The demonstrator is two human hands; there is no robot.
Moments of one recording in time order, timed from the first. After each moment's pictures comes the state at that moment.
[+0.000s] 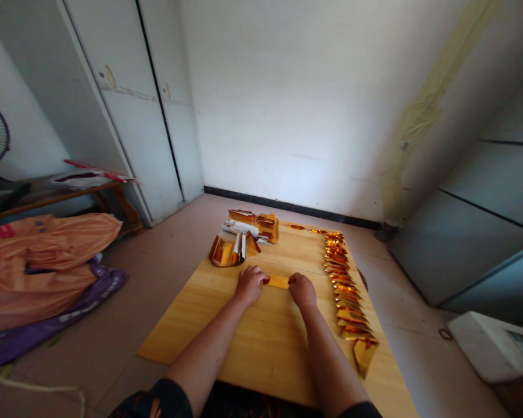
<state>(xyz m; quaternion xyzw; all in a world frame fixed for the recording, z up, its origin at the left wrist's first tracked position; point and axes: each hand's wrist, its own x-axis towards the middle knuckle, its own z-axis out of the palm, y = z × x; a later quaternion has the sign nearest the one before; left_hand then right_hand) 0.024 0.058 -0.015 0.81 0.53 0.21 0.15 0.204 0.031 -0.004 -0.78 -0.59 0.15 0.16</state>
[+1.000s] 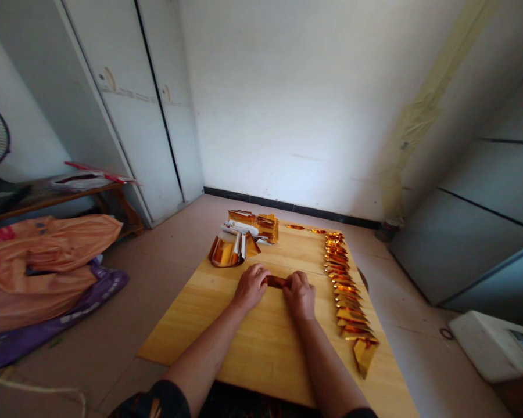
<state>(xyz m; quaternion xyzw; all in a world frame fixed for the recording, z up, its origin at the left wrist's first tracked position) 0.021 0.053 -0.029 0.83 0.47 0.30 0.10 0.196 0.010 -0.018 -0.70 -0.65 0.03 0.29</state>
